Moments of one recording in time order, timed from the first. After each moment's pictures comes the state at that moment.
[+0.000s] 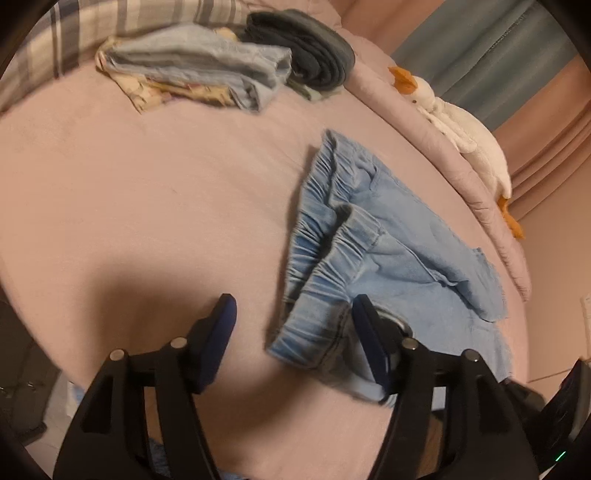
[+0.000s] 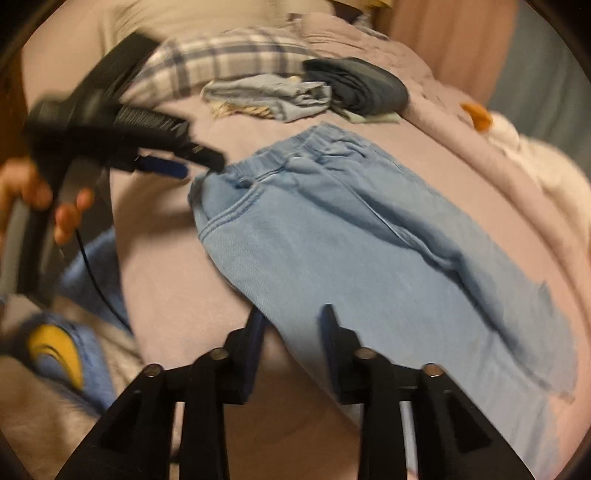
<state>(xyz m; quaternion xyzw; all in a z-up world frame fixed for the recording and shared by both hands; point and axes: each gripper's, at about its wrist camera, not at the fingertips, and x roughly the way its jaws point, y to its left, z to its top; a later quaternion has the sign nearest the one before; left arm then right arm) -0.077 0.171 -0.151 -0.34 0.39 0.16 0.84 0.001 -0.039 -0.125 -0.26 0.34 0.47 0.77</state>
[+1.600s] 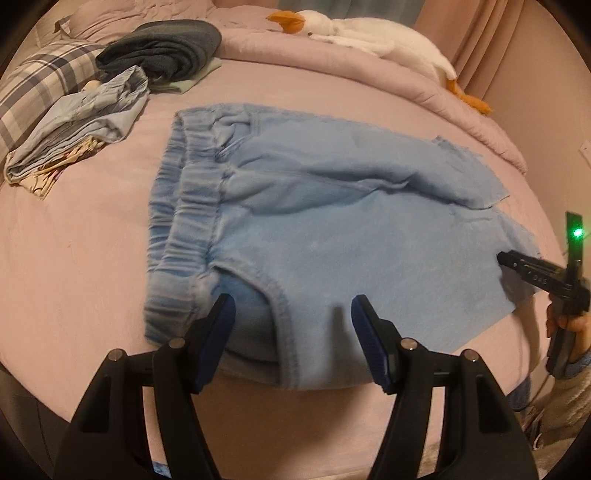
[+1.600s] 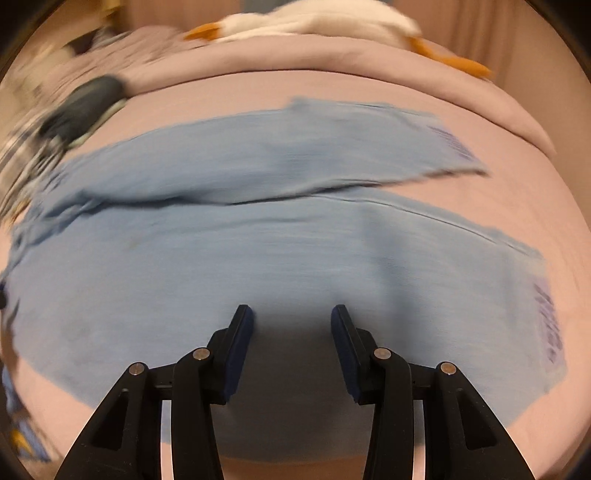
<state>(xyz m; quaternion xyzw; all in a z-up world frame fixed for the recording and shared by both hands) -0.033 0.081 -0.147 -0.15 0.46 0.04 0.87 0.141 -0.234 -0.172 -0.05 0.47 0.14 0.87</state>
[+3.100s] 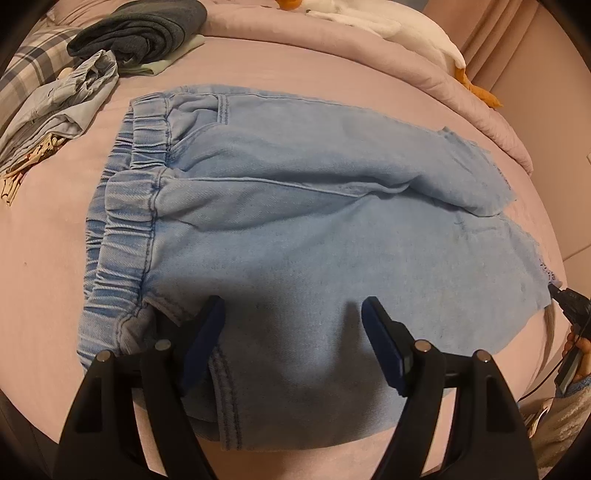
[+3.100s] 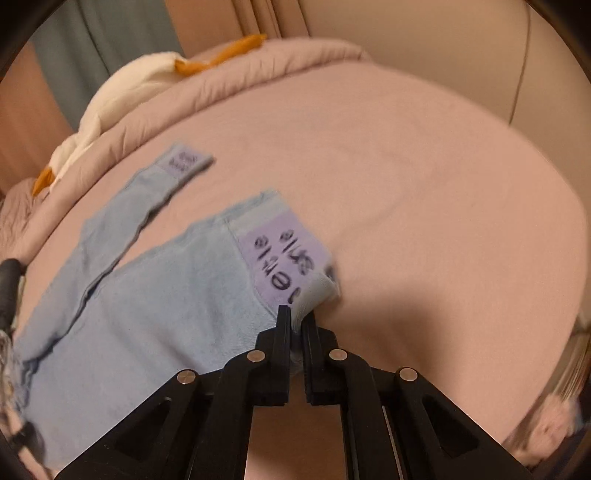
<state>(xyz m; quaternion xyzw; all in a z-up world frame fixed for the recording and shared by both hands) 0.017 0.072 -0.166 -0.17 0.50 0.03 0.85 0.133 -0.447 -0.164 0.17 0.45 -0.06 0.88</state>
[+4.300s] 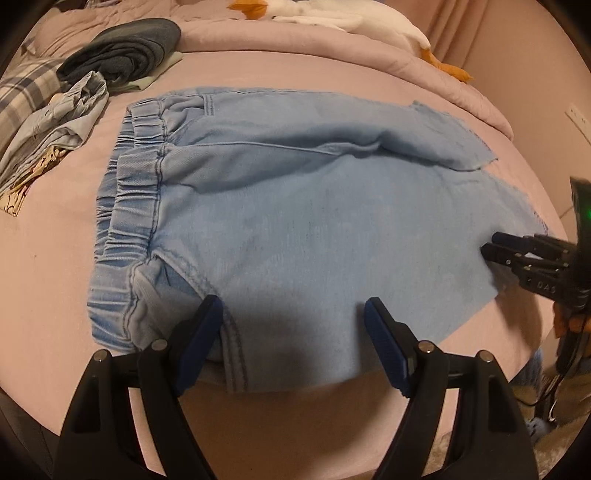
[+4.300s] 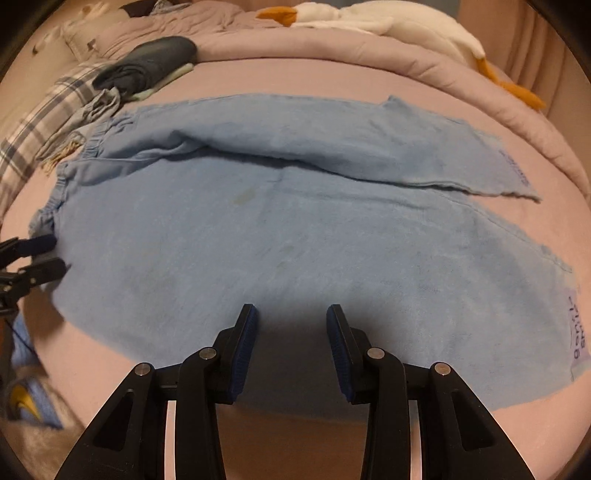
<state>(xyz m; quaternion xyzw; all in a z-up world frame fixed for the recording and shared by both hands) -0.024 0.056 -0.173 -0.10 0.49 0.00 0.87 0.092 -0.177 -0.160 -0.11 0.48 0.26 0.83</state>
